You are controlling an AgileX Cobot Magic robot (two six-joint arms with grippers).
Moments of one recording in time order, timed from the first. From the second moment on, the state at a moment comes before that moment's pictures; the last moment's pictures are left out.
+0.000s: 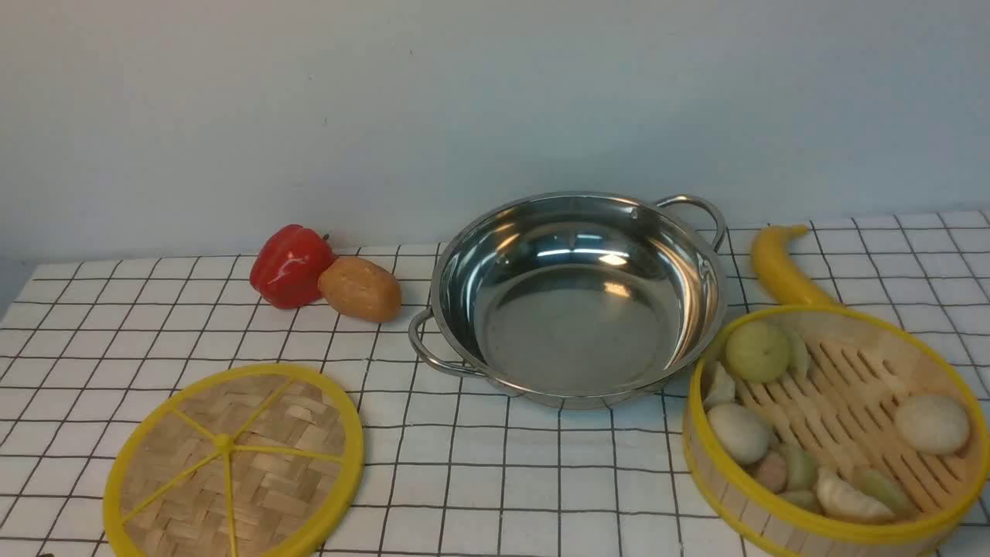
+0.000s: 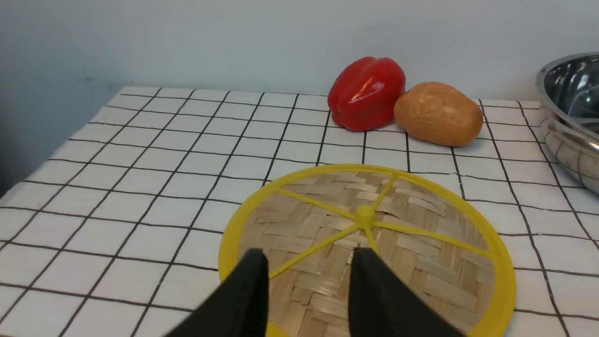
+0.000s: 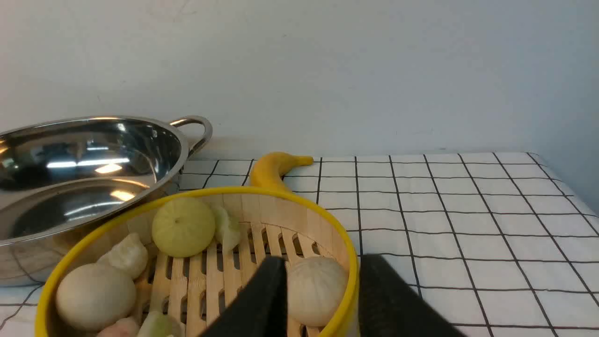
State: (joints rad) right arm -0.01 0.00 0.01 -0.05 0.28 0.19; left arm 0.01 0.00 0.01 0.25 0.34 -0.28
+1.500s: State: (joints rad) right arm -0.01 0.00 0.01 0.14 0.26 0.30; left arm 0.01 0.00 0.01 -0.24 0.30 -0.33
